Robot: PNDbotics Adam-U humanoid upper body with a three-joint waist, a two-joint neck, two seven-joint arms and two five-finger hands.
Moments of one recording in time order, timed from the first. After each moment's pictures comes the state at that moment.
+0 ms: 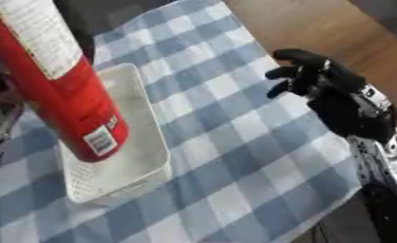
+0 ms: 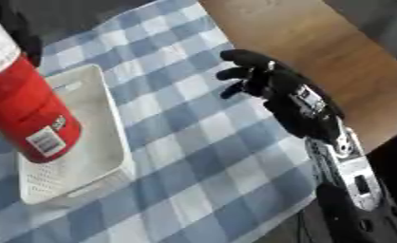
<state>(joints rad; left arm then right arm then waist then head) -0.61 0.72 -0.16 -1.64 0.91 -0.41 -0.47 -0.54 -0.22 0.08 -1.69 -0.35 -0.32 0.79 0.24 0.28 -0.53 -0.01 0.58</state>
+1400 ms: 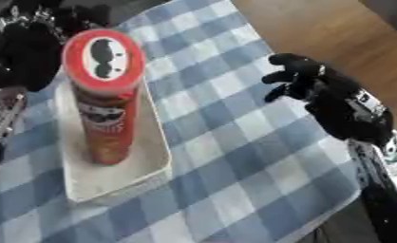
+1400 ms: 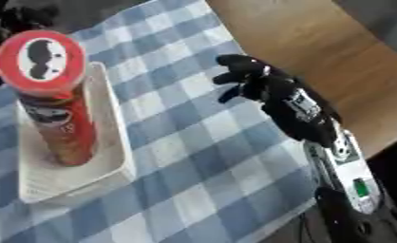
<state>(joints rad) -0.63 0.73 -0.17 -1.59 0.86 -0.46 -0.55 -0.54 -0.23 0.11 -1.69 -0.33 -0.33 0.78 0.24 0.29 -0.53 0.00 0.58</state>
